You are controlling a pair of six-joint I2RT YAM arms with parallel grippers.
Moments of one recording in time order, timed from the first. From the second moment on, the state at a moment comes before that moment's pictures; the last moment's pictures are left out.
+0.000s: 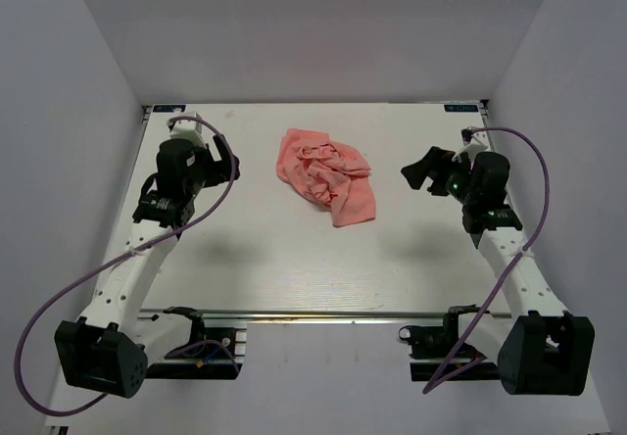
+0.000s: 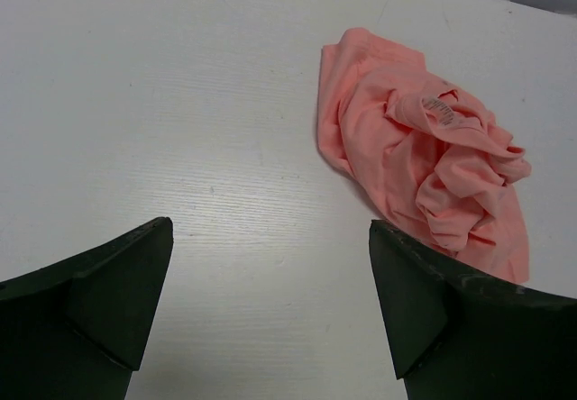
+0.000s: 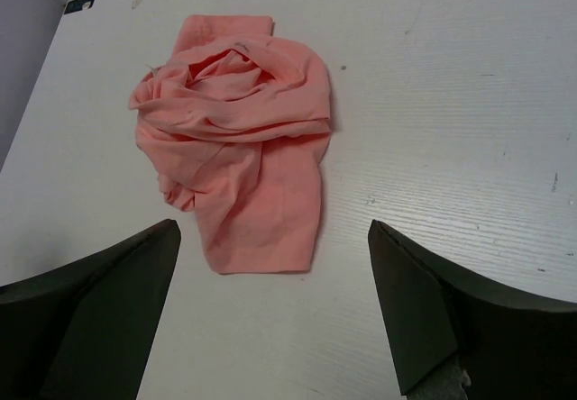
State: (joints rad) left arm -0.19 1.09 0.97 -0.28 -0.07 -0.30; right arm 0.03 1.06 0.74 -0.02 -0.40 0.36
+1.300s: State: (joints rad) left arm -0.20 2.00 1.40 -0.14 0.26 -0.25; right arm 0.17 1.51 0.97 -0.08 -0.50 0.14
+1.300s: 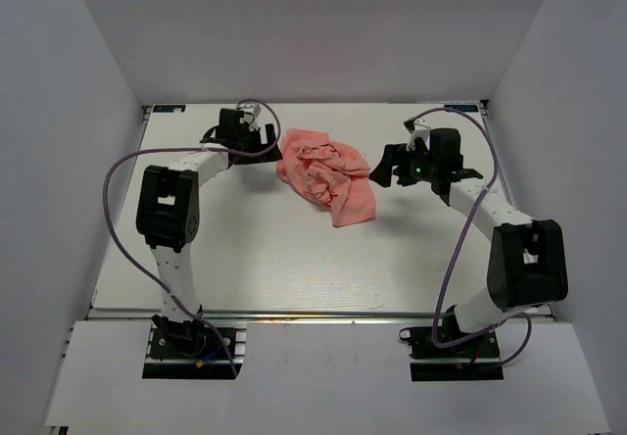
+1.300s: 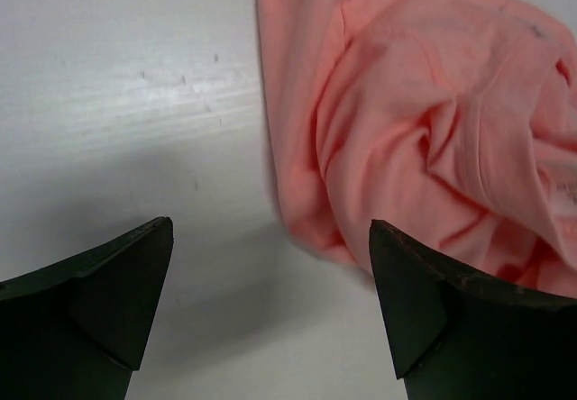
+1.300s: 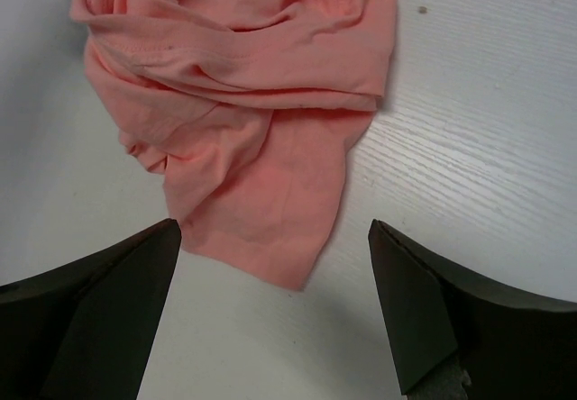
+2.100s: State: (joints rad) left arm -0.23 2.33 1.68 -0.02 0.45 -0.25; right arm 0.36 1.90 1.32 0.02 -0.56 0.05
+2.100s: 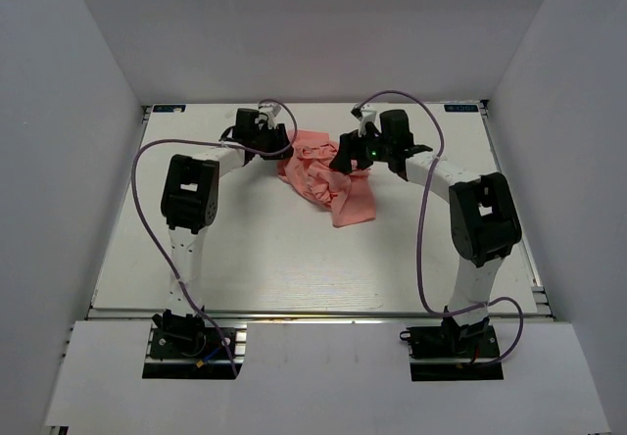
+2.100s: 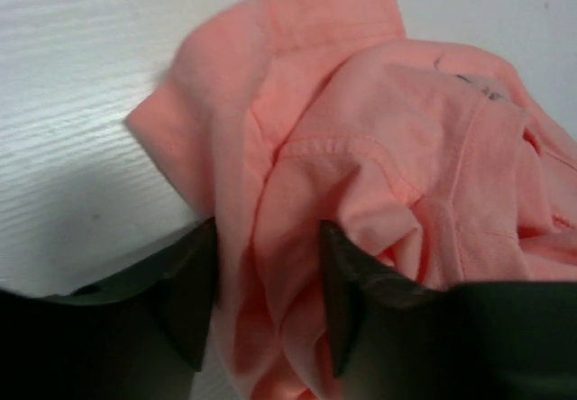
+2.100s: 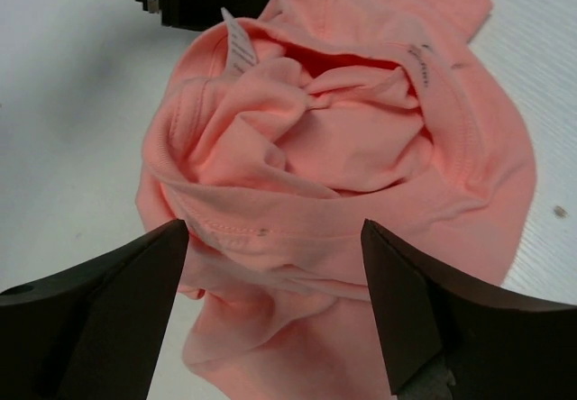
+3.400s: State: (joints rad) left arm -0.27 1.06 1.13 0.01 0.15 -0.25; right arm 0.42 1.08 1.09 -0.10 -0.12 0.13
